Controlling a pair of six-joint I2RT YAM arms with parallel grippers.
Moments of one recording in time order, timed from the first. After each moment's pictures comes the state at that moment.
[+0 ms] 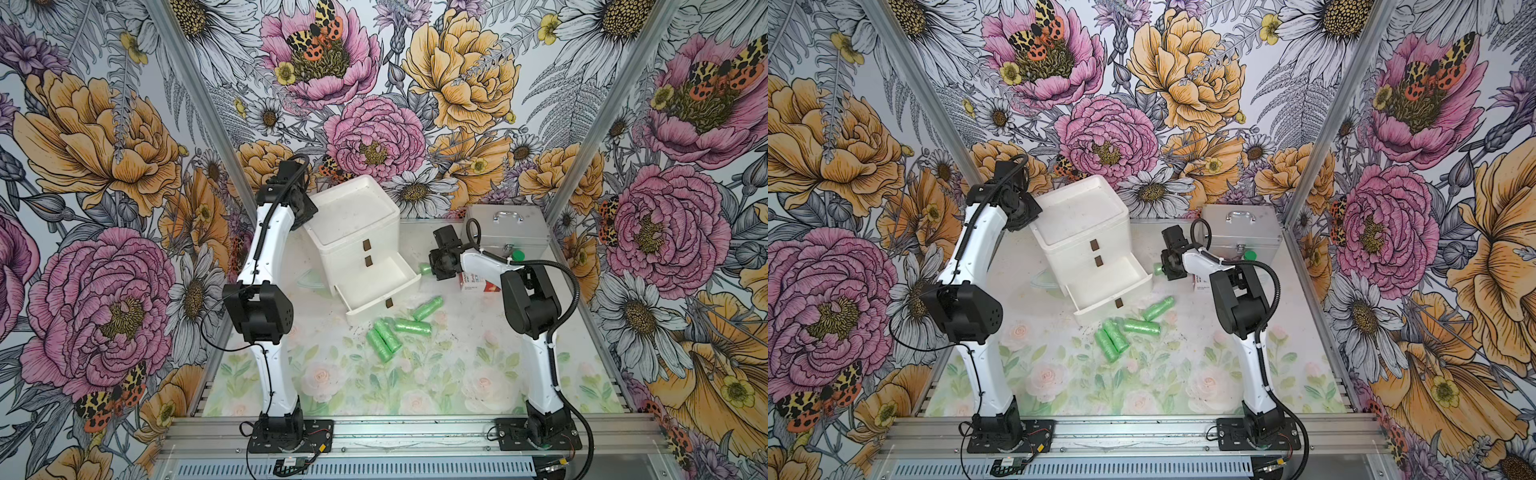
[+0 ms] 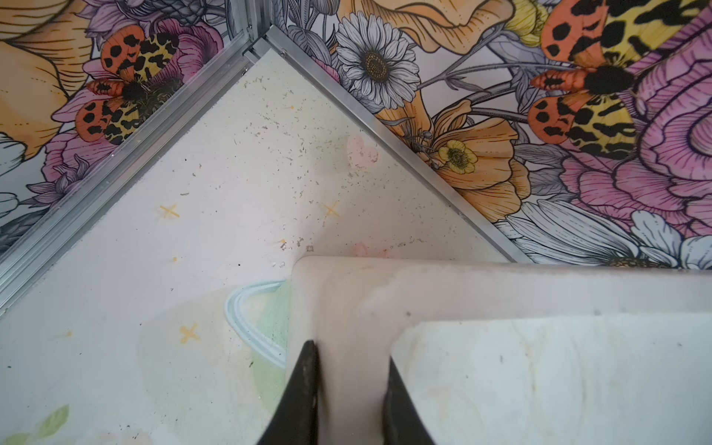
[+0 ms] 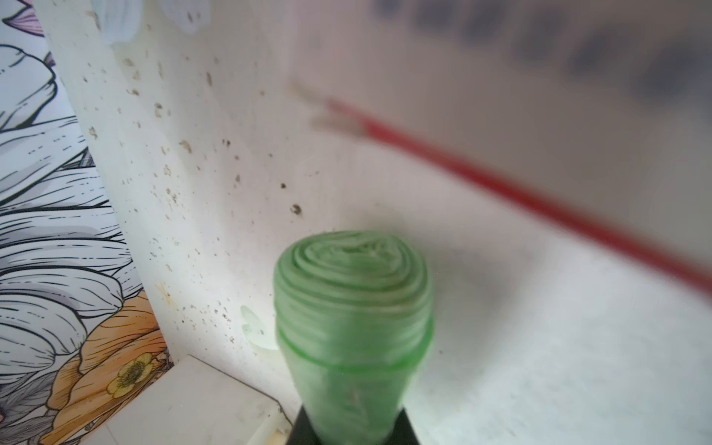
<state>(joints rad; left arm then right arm) -0.04 2.08 2.27 -1.17 -0.17 -0.69 0.39 2.20 1.64 -0.46 -0.02 1.67</state>
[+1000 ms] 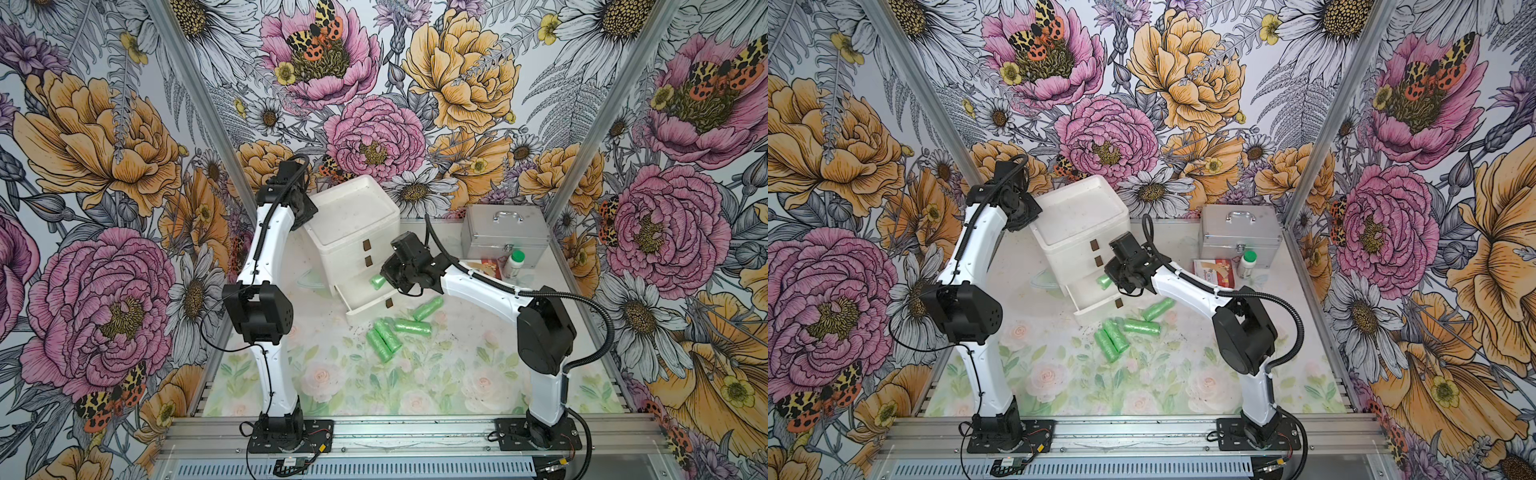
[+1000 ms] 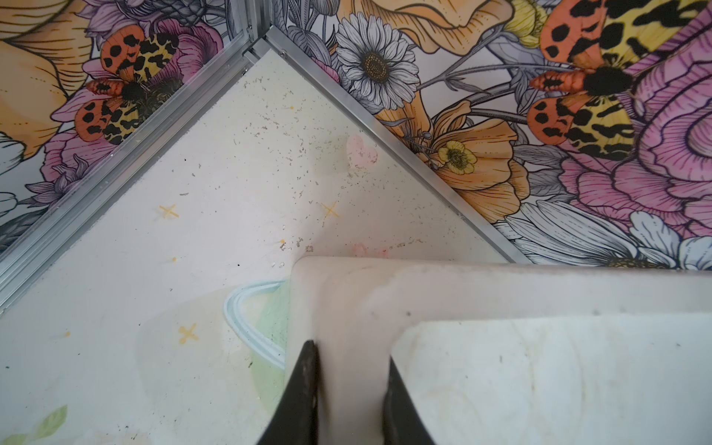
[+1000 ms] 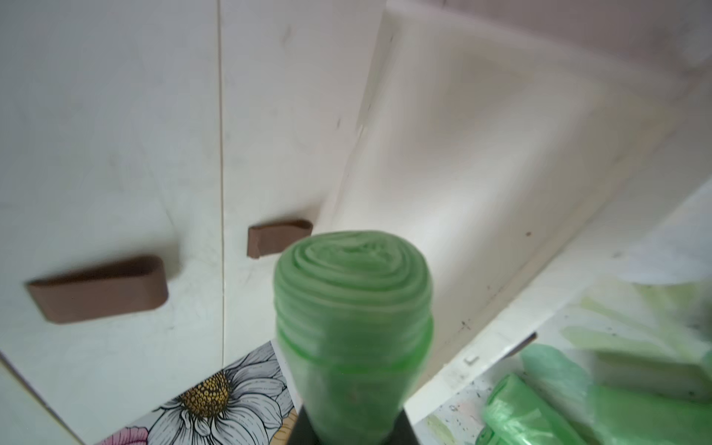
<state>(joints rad) -0.04 2.07 2.26 -1.17 -0.17 -0.70 0.76 1.98 1.63 -0.45 -0.10 1.41</state>
